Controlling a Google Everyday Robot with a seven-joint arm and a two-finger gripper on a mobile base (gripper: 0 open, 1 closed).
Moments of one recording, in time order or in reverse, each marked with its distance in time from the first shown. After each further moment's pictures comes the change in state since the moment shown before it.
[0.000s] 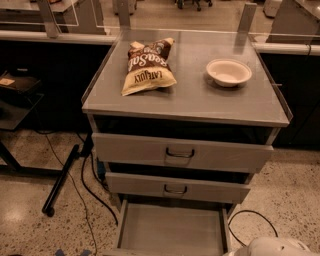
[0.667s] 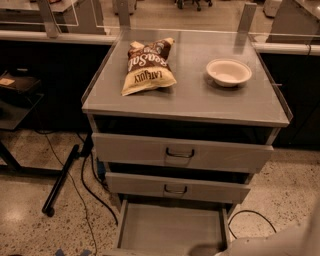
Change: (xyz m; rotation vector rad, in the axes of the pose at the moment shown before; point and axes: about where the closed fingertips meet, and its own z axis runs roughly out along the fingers) arm 0.011 -0.020 0.092 -0.002 0.095 0.105
